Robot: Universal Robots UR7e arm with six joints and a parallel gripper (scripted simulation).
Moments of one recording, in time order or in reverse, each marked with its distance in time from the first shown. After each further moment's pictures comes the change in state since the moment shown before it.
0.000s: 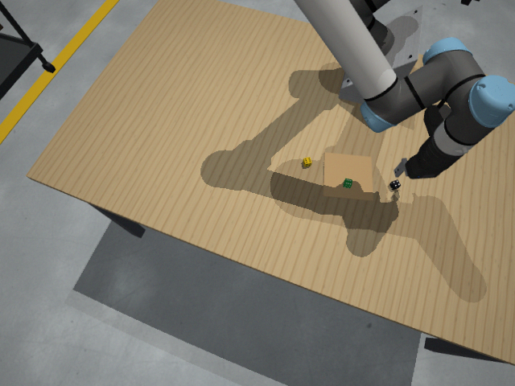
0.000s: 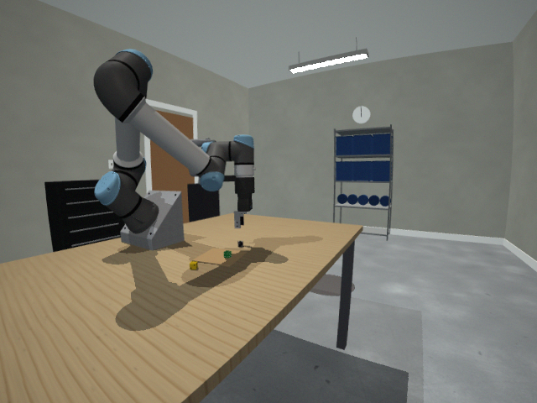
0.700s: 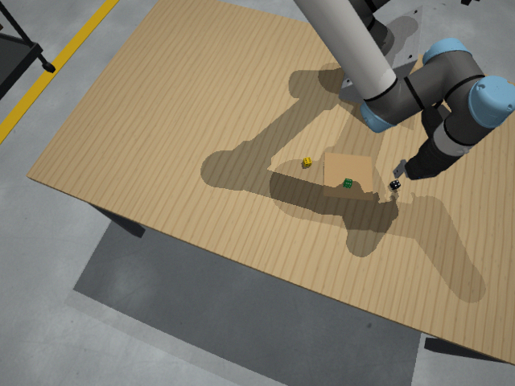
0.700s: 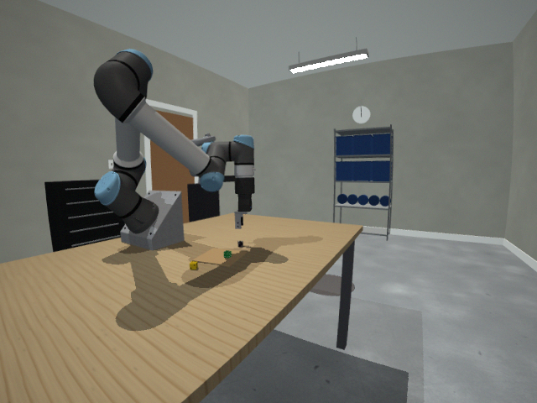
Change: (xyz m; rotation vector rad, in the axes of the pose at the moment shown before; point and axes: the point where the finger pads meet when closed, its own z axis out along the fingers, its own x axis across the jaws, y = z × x) arm -0.003 0.000 0.001 0.000 0.000 -0.084
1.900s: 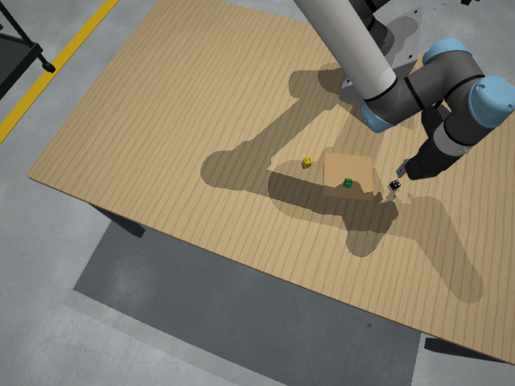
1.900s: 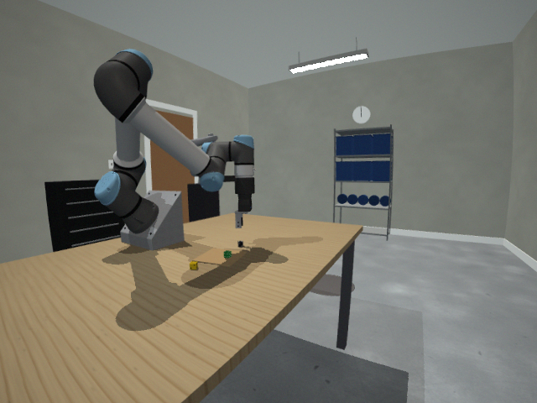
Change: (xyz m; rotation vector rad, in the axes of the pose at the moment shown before) arm 0.000 0.000 0.000 0.000 0.000 -0.003
